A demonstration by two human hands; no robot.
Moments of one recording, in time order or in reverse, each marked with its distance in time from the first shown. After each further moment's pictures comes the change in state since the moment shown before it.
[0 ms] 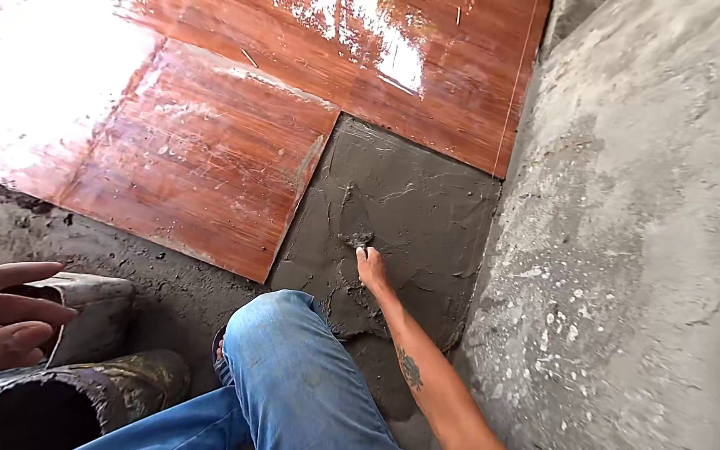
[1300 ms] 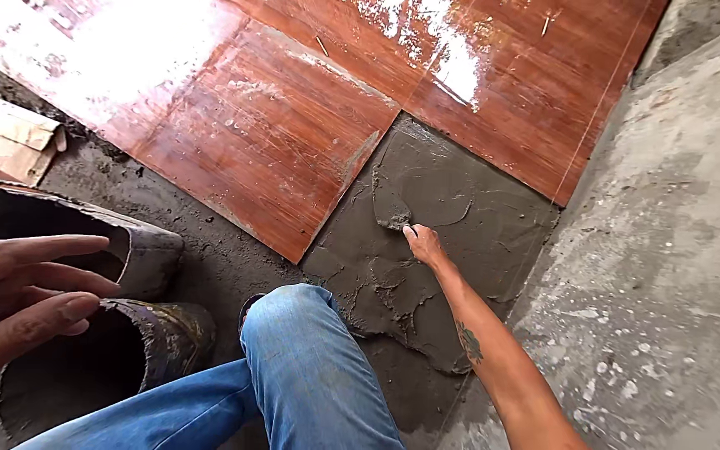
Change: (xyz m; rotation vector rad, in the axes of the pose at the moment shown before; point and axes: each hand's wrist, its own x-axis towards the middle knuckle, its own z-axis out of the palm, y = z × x) left_hand -0.039 -0.082 -0.001 -0.142 0.115 -0.038; right_hand 0.062 -0.011 -0.056 -0.347 -0.055 -0.297
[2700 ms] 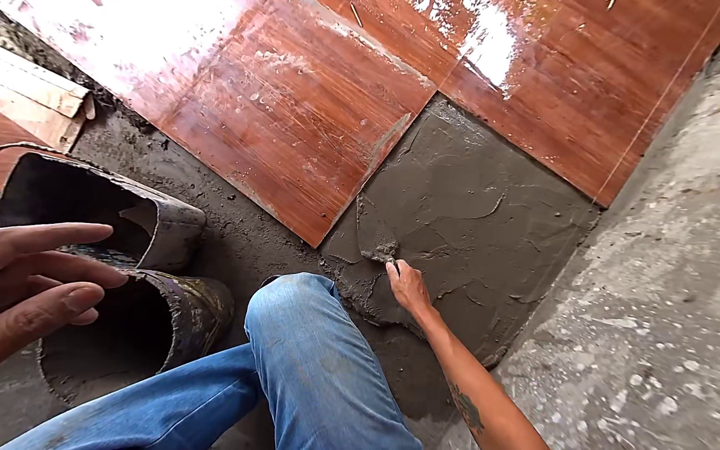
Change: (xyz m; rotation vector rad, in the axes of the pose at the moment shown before) left_hand -0.021 0.008 -0.017 0.060 -0.029 -0.025; right_hand -0.099 -0.042 0.098 -0.018 -0.129 0.029
